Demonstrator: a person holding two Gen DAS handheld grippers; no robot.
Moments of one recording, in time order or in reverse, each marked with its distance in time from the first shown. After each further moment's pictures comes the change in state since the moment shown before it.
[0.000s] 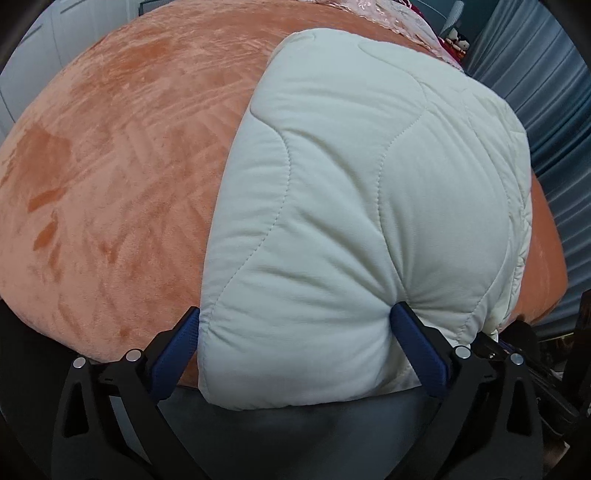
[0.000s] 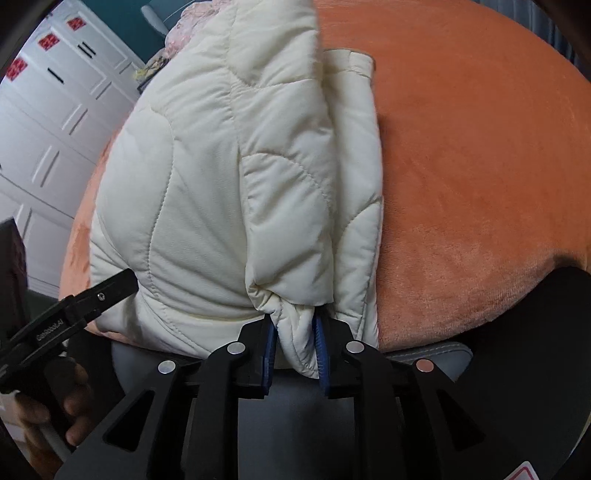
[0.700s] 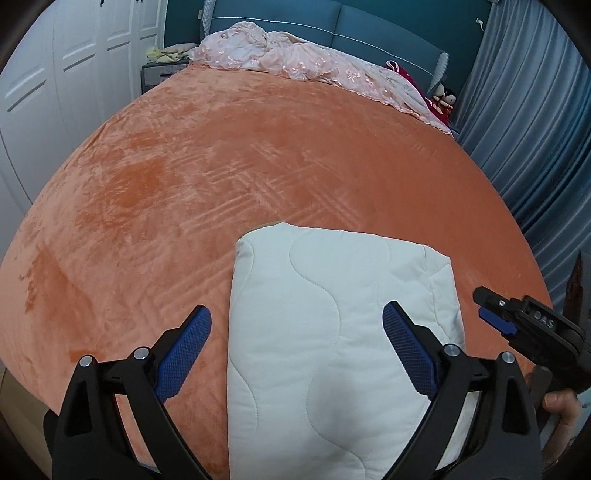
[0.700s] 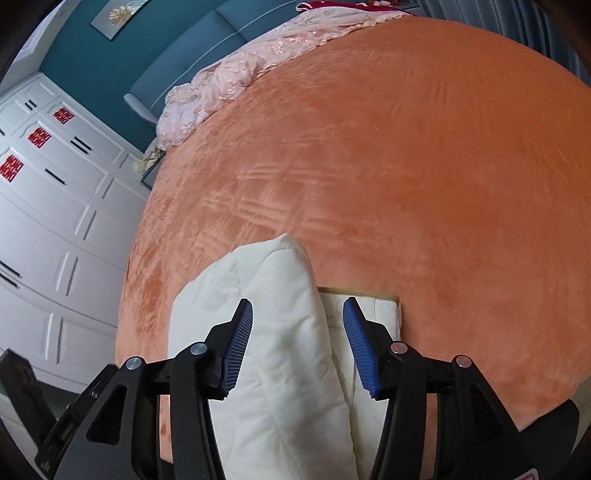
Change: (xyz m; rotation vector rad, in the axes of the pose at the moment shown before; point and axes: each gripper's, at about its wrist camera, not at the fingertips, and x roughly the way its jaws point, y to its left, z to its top) left arm -0.076 -0.032 0.128 0.042 -0.261 0.029; right arm -0.031 0.016 0.182 0.175 -0.213 0.083
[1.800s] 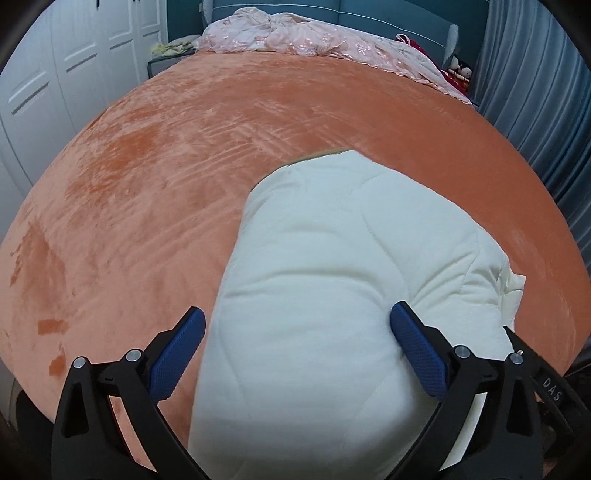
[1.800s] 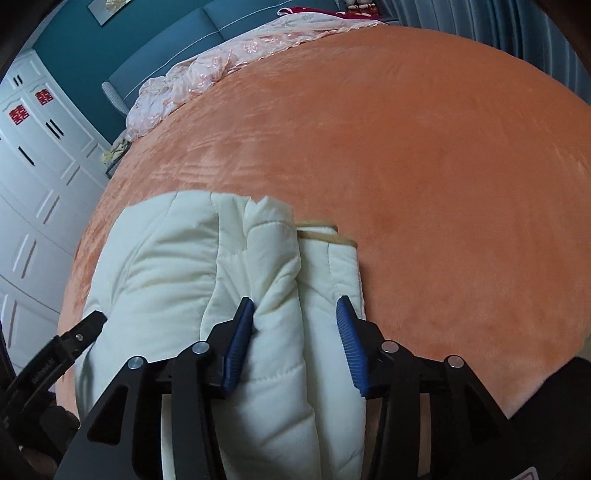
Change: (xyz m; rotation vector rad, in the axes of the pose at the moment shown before) left arm 0.071 -0.006 -0.063 0.018 0.044 0.106; right arm 0.017 -0.057 -0.104 -0.047 -0.067 -0.154
